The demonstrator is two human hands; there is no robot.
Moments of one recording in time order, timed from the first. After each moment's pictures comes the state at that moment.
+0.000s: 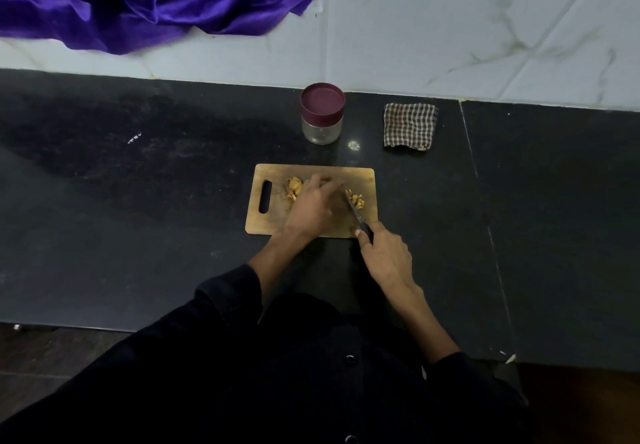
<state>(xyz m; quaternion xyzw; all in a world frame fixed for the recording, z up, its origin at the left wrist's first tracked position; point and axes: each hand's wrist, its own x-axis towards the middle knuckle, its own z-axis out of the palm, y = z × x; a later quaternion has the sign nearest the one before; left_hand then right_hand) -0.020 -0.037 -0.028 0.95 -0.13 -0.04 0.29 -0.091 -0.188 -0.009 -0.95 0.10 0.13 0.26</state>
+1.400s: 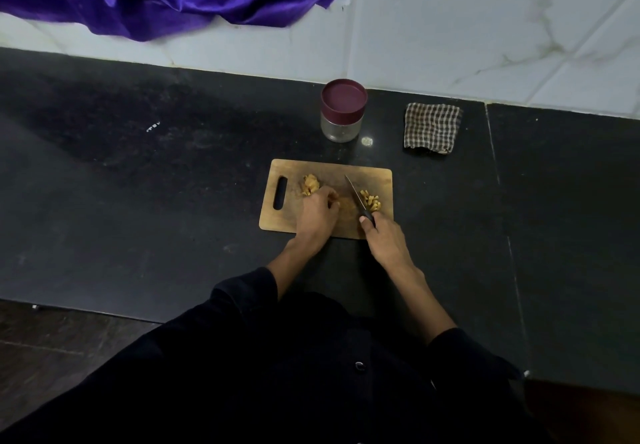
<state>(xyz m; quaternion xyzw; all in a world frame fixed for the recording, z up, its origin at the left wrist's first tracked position) -0.024 -0.033 -0.046 0.92 0.06 -0.03 0.39 -0.048 -0.177 -0.040 -0.92 0.08 0.17 0.34</state>
